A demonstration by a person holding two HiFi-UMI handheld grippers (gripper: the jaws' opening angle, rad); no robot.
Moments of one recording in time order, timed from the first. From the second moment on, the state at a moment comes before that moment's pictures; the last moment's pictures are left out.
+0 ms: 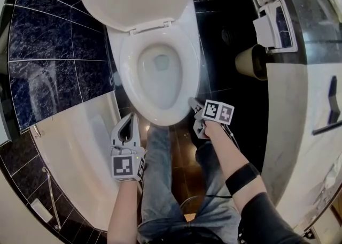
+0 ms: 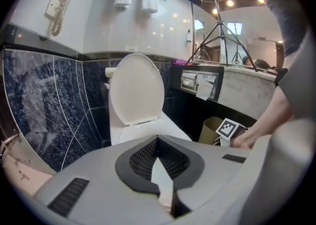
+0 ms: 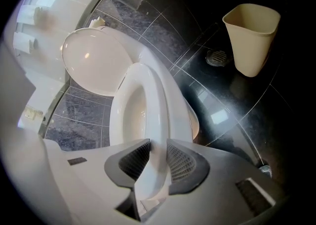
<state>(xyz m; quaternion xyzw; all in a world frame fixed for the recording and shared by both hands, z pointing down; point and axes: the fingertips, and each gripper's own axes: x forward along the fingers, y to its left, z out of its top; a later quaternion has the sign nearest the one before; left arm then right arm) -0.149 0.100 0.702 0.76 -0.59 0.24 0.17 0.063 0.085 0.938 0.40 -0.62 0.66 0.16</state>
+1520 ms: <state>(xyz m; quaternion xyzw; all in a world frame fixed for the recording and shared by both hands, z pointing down) -0.113 0.146 0.728 0.71 -0.57 0.26 0.32 0.054 0.028 0.738 0.36 -0.67 0.64 0.13</state>
